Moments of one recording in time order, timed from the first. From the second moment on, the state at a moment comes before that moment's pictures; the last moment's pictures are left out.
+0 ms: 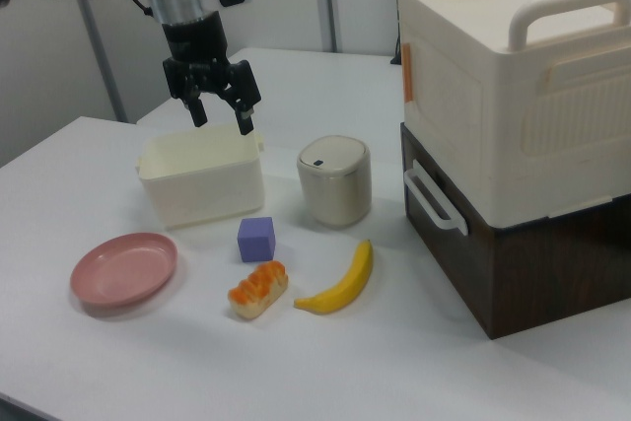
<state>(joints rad) -0.04 0.00 -0.07 -1.57 -0.08 1.60 -0.04</state>
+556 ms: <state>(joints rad) -0.05 0.01 -0.07 -1.63 -0.08 1.60 -0.04</state>
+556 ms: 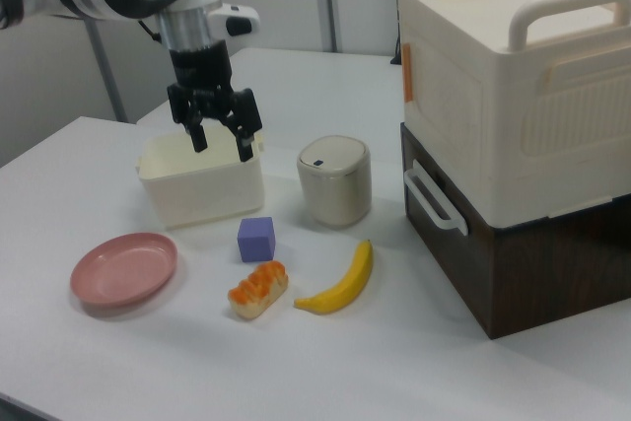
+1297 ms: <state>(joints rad) -0.05 0.04 -0.07 -1.87 -0.12 1.81 -0.04</state>
